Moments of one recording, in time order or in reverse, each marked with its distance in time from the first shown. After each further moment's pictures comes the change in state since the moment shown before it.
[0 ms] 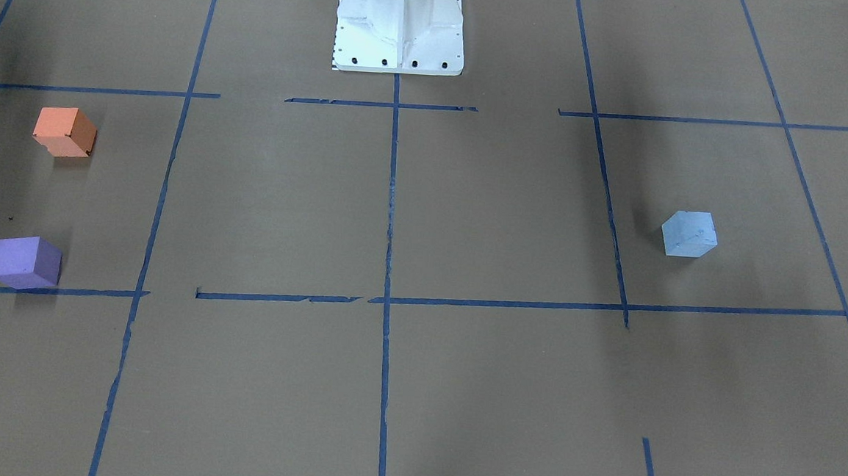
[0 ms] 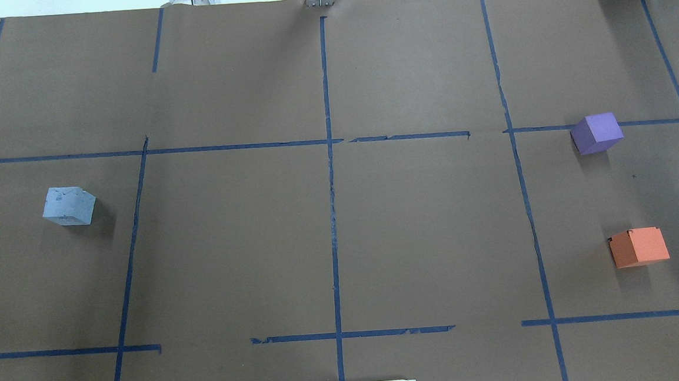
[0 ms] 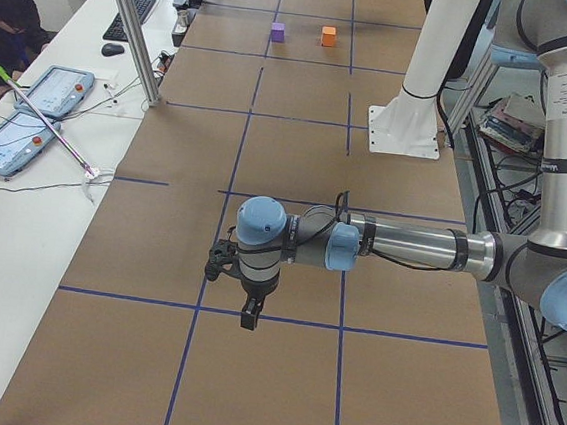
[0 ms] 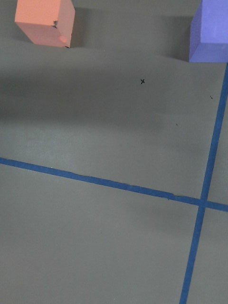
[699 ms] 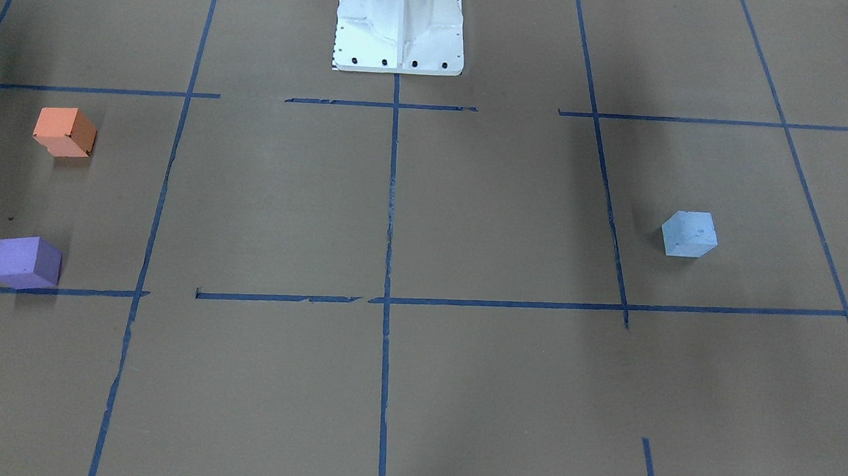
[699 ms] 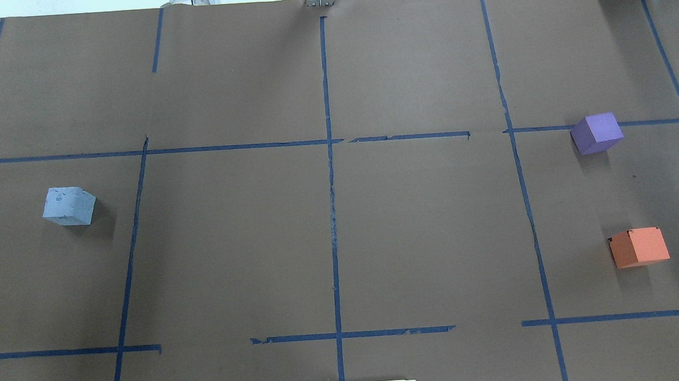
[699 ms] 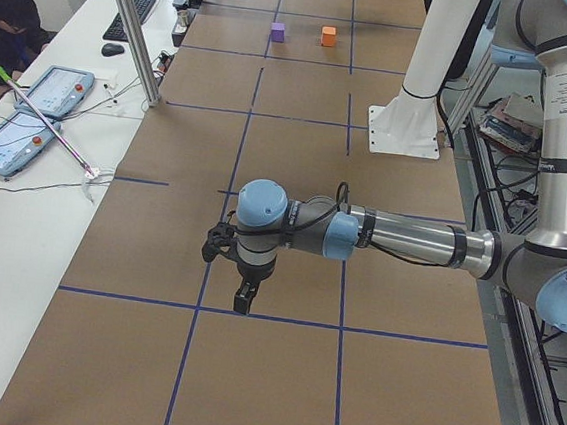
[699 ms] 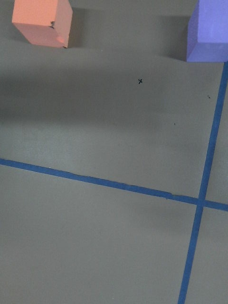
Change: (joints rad) left arm 0.018 -0.030 -0.027 -0.070 0.005 -0.003; right arm 0.000 0.007 -0.001 0.000 -0.002 0.008
